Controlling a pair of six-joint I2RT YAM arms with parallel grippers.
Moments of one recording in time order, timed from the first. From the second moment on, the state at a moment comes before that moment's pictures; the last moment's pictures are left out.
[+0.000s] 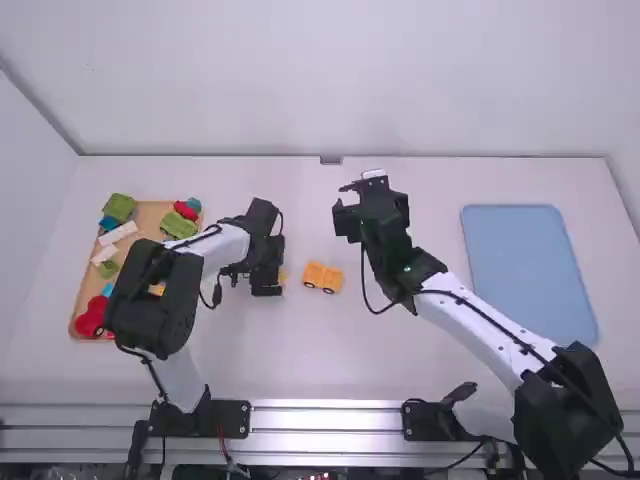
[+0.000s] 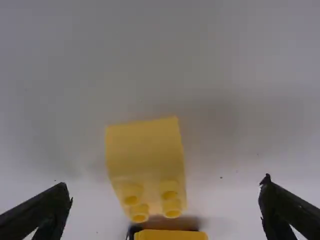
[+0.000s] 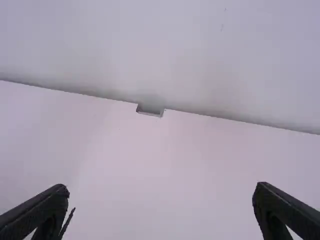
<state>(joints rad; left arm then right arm) -0.26 1.85 1.04 -0.56 0.19 -1.88 0.62 1.38 0.89 0.05 0.40 0.11</state>
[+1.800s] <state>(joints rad) 0.07 1.75 1.00 -0.51 0.74 1.27 0.30 1.37 0.87 -0.04 -1.12 -0.55</state>
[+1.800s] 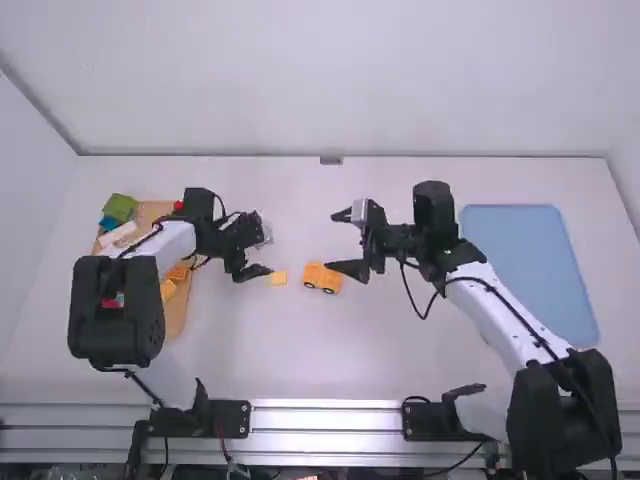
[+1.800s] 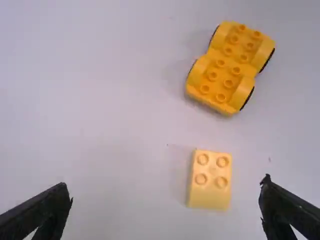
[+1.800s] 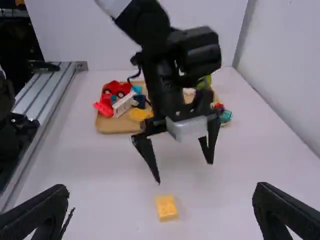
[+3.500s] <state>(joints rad) 0.08 1.99 0.76 -0.05 0.97 1.36 0.40 1.37 0.87 -0.04 -0.98 -0.71</state>
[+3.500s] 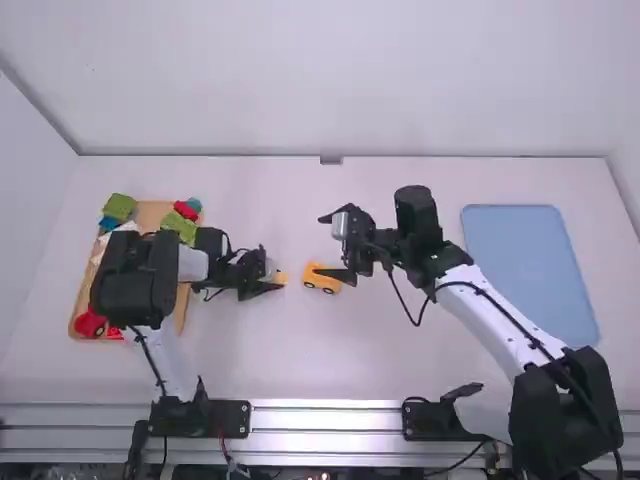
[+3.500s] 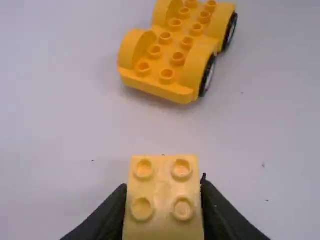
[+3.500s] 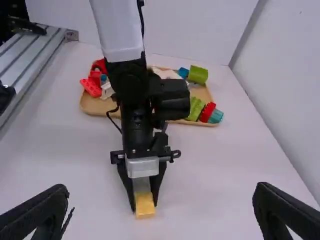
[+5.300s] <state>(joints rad) -0.07 1.86 0.92 -0.33 1.09 1.37 0.38 2.14 0.58 0.94 -0.84 -0.48</state>
